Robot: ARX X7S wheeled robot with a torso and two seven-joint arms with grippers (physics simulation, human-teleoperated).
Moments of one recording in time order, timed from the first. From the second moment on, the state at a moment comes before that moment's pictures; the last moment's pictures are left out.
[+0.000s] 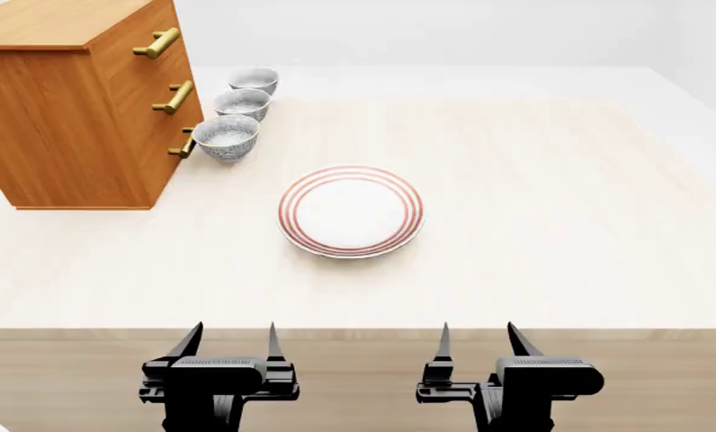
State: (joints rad) left arm 0.00 0.00 0.00 0.00 0.00 0.00 0.00; right arm 0.00 0.00 0.00 0.00 0.00 0.00 0.00
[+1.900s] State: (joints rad) left arm -0.38 -0.14 0.08 0.51 -0.16 -0.96 -0.12; right arm 0.14 0.17 -0.05 -0.56 0.16 0.65 0.07
